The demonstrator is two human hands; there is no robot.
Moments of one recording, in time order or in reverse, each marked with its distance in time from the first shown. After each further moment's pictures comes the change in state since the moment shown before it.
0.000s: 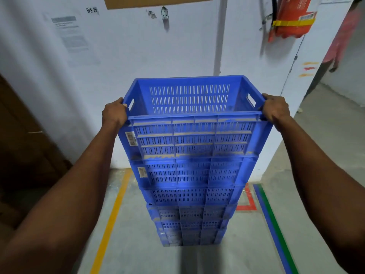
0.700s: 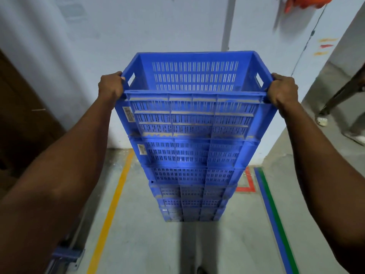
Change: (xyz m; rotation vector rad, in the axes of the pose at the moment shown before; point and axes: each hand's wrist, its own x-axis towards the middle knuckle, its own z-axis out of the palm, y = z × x) left_hand 0.008 -0.008 -0.016 -0.040 -0.011 -0.033; right_hand -0.021 0.003 0.012 0.027 0.038 -0.055
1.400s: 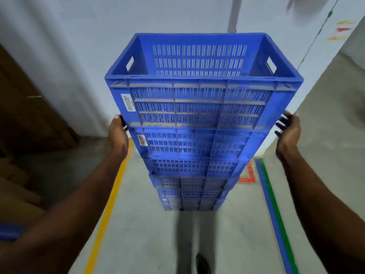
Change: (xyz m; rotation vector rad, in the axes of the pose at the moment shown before) left_hand -0.113 -0.126 0.090 -0.871 0.048 -0.276; right_hand -0.060 0.146 0.034 0.243 0.106 0.003
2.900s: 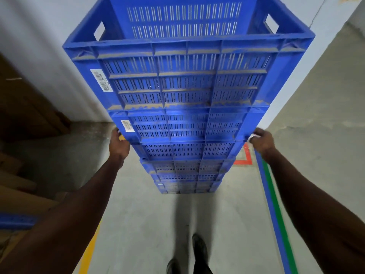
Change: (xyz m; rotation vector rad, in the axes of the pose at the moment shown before) left_hand 0.005 -0.149 -0.023 0.422 -0.154 0.034; right_hand 0.003 0.169 0.029 -0.192 -0.343 0.225
